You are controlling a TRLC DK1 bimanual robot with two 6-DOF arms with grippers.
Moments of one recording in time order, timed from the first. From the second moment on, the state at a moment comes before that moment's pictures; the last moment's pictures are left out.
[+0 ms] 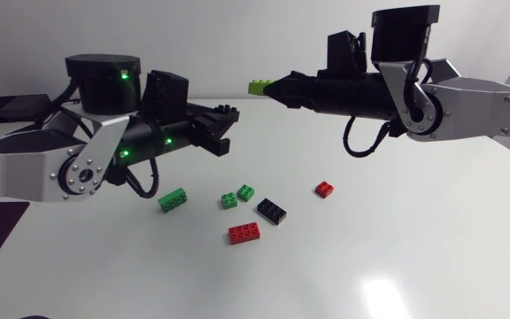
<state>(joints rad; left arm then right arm) -0.47 1.44 0.85 0.35 0.18 0.06 0.38 1.52 1.11 0.22 -0.47 0.30</state>
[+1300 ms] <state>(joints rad) -0.37 2.09 0.97 0.53 0.18 0.24 0.35 1.49 1.07 0.22 -0.49 0.26</state>
